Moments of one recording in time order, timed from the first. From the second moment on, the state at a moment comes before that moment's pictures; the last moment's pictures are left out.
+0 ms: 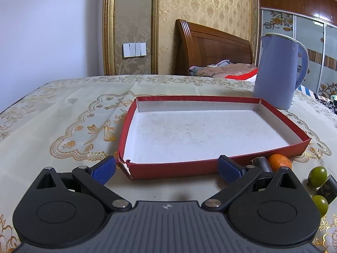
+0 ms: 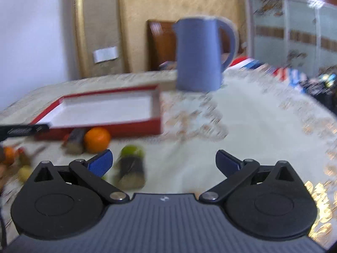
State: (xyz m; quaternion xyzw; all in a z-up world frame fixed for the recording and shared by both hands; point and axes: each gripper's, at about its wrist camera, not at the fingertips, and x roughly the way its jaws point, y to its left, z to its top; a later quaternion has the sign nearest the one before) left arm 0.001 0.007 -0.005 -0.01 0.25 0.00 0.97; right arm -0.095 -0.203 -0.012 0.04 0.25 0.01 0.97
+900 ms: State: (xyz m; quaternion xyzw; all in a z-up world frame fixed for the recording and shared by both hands) left arm -0.040 0.047 0.006 -0.03 0.23 0.01 0.97; right arm -0.059 -0.181 -0.035 0.03 0.29 0.03 0.96
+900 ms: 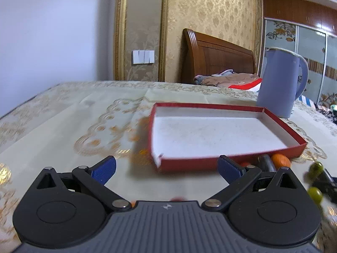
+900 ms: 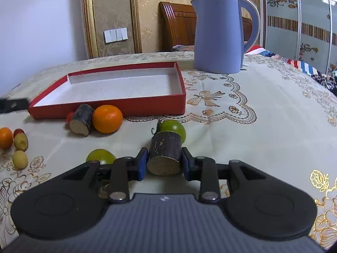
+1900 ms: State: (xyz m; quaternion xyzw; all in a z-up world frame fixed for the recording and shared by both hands) left arm -0.053 0.079 -0.020 -0.02 0.31 0.06 0.95; right arm -0.060 -0.184 -0.036 0.04 0.29 0.03 0.96
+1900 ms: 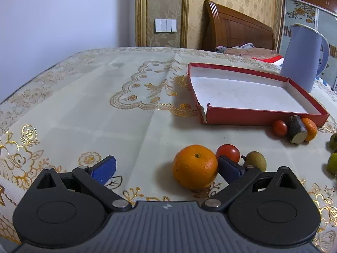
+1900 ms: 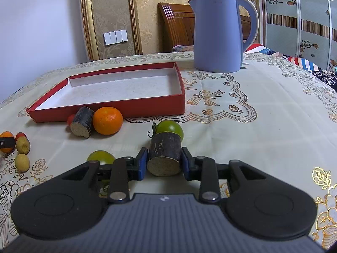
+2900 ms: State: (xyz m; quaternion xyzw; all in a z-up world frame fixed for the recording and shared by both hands) left arm -0.069 0.073 -0.013 -0.04 0.30 -0.01 0.95; right arm -0.066 -0.189 -0.034 0.06 0.27 0.04 0.96
